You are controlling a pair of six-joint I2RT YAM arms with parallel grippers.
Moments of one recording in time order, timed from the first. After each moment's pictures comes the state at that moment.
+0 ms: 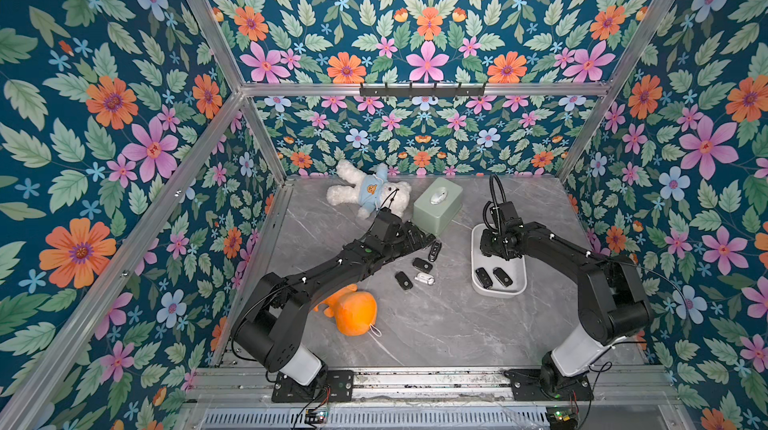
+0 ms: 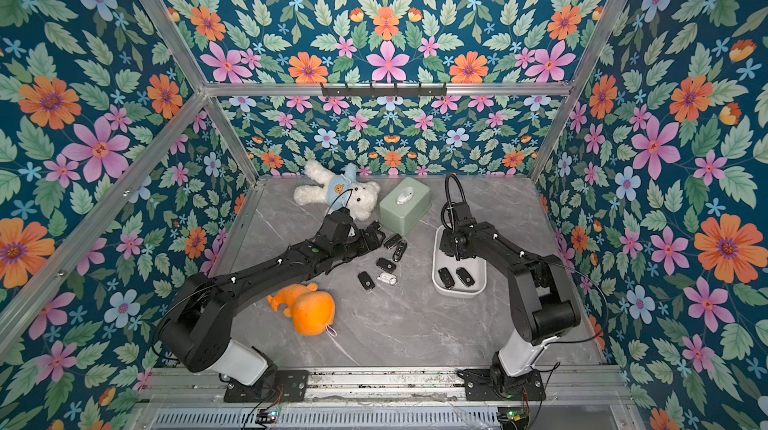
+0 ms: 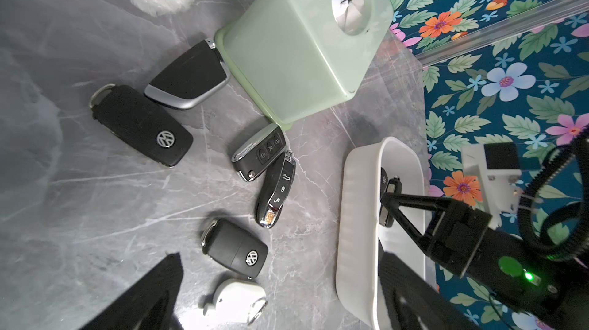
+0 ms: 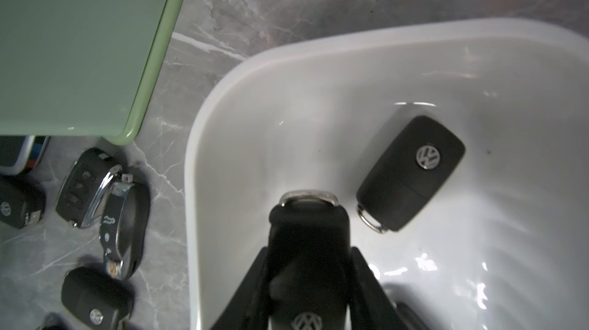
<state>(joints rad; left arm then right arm) -0.65 1.55 0.95 -0.07 0.08 -0.88 0.32 1.70 1.08 -0.47 0.02 0.51</state>
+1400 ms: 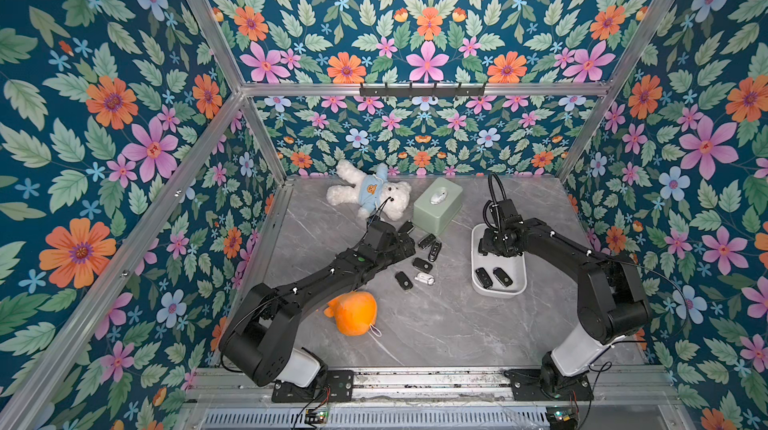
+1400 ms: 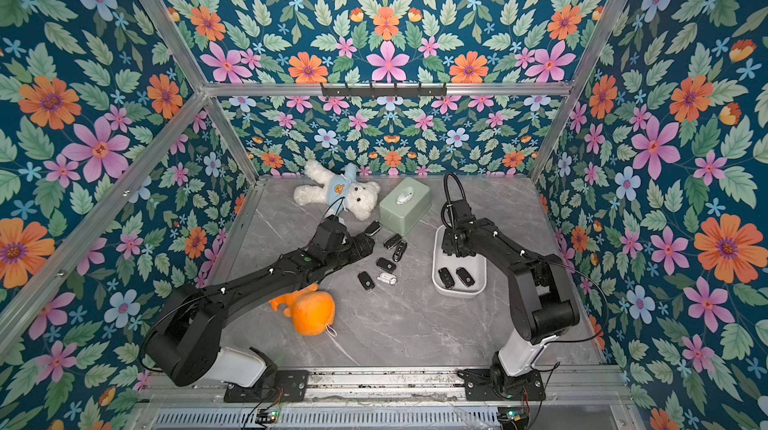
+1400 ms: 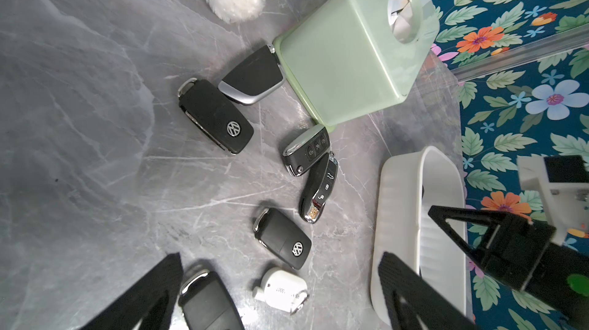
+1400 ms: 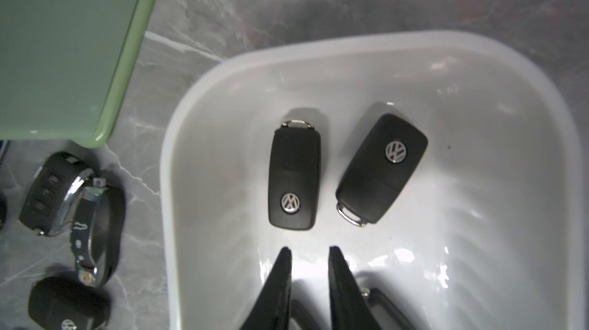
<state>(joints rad) -0.63 1.47 0.85 -0.09 -0.01 -0.89 0.33 1.66 1.08 -0.56 0.06 0.50</state>
